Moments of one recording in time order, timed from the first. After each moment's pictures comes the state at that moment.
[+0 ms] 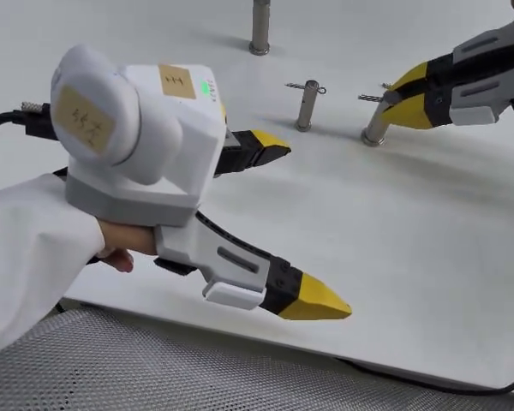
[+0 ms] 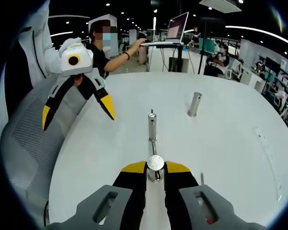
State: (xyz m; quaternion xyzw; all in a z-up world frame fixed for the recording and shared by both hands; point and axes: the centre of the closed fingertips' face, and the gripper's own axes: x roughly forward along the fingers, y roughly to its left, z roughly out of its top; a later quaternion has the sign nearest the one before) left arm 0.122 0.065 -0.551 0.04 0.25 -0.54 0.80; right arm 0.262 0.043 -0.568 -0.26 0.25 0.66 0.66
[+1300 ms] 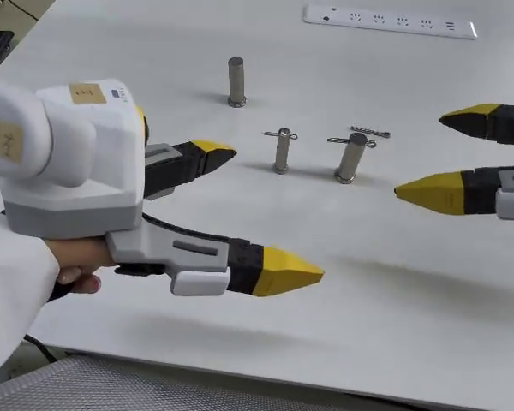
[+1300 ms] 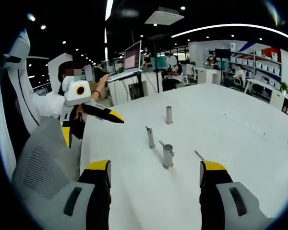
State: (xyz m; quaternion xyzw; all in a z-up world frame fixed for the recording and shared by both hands) left arm 0.156 0.104 -0.518 -0.02 0.22 -0.46 0.86; right arm 0.209 -0.015 -0.509 -0.09 0.24 0.52 0.82
